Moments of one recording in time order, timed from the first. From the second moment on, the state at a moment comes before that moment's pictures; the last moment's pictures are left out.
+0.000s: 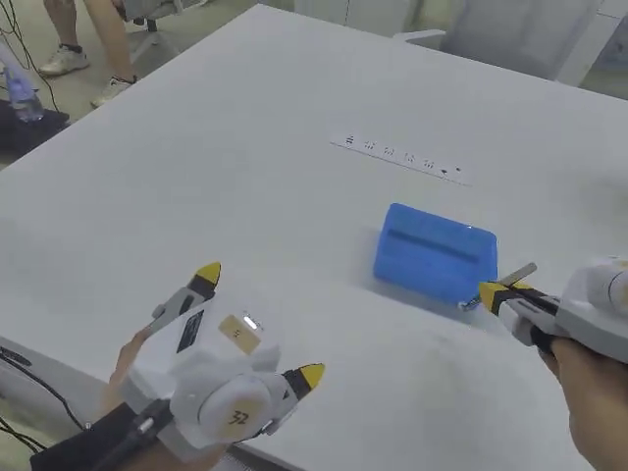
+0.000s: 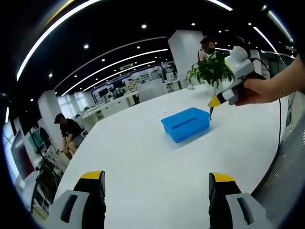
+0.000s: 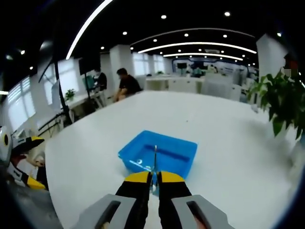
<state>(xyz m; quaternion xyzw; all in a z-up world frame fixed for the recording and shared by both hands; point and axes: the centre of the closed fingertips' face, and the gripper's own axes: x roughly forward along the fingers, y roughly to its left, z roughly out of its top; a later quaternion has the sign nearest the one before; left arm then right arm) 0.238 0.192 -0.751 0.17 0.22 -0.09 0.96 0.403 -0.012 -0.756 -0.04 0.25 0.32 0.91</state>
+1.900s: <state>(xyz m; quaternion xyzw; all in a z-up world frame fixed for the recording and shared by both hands) 0.237 0.187 -0.752 0.18 0.22 -0.10 0.95 0.335 0.022 -0.788 -0.37 0.29 0.51 0.72</state>
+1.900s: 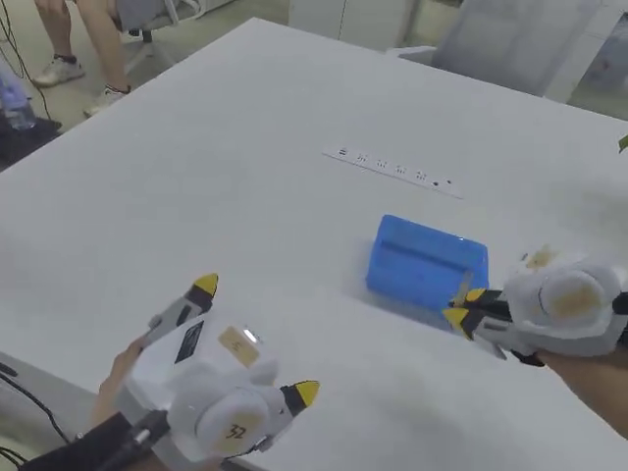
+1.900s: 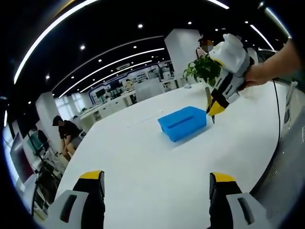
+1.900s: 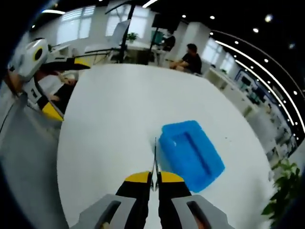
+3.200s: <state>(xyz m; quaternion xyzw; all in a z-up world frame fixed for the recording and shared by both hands) 0.237 0.190 -0.754 0.18 0.22 -0.09 0.96 0.307 0.049 -0.875 -0.51 0.39 0.59 0.49</state>
